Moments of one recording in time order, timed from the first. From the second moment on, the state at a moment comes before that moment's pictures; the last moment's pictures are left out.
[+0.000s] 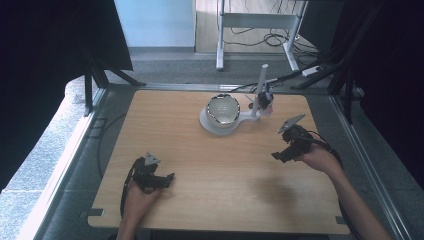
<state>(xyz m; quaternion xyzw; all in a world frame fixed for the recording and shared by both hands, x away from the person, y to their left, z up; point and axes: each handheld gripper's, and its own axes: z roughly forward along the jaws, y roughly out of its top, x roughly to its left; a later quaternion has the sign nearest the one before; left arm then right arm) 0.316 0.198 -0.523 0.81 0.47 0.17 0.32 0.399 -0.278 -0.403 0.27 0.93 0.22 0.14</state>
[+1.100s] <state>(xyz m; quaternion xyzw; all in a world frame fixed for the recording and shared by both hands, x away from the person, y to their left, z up) 0.315 0.197 -0.523 0.81 0.47 0.17 0.32 0.327 -0.294 -0.451 0.30 0.89 0.30 0.16</state>
